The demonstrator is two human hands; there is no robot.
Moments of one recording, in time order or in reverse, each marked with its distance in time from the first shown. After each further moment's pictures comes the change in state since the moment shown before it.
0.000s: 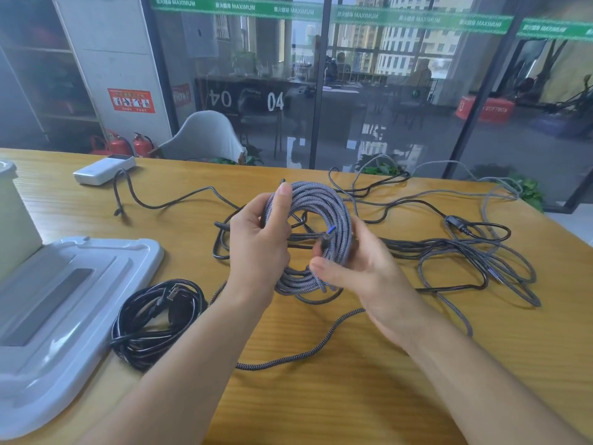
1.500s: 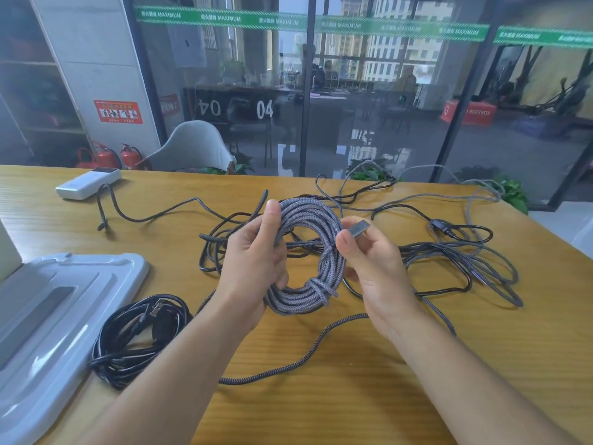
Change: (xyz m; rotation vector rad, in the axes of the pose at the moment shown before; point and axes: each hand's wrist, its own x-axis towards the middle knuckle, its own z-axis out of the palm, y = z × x) left_hand -0.006 0.001 0.003 -0.081 -0.188 -0.174; right_hand 0.007 0.004 -0.019 0.008 0.329 -0.047
